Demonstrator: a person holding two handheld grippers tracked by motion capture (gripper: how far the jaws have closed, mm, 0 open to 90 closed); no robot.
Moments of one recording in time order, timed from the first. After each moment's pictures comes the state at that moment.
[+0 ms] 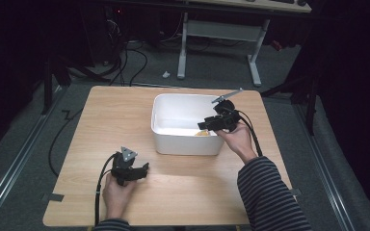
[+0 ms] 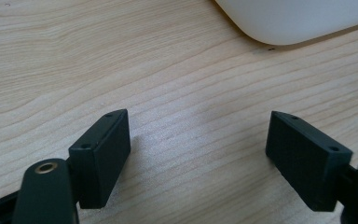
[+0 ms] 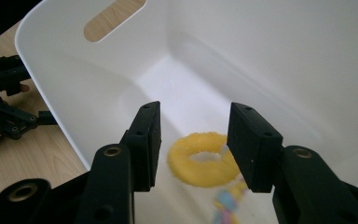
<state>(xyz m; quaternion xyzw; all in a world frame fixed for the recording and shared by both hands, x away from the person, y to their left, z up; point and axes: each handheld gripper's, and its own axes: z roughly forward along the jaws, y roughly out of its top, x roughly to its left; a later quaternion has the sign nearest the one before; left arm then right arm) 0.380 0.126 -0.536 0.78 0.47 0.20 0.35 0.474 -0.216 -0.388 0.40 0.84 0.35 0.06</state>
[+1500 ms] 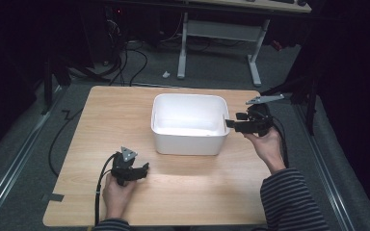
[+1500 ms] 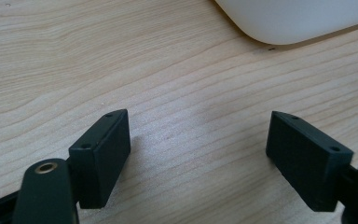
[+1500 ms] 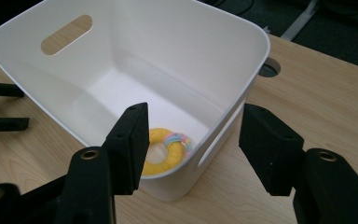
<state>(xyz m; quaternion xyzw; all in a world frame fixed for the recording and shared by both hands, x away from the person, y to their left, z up) 0.380 0.126 -0.536 0.78 0.47 0.20 0.35 0.429 -0.289 -0.361 0.44 0.80 0.37 0.17</state>
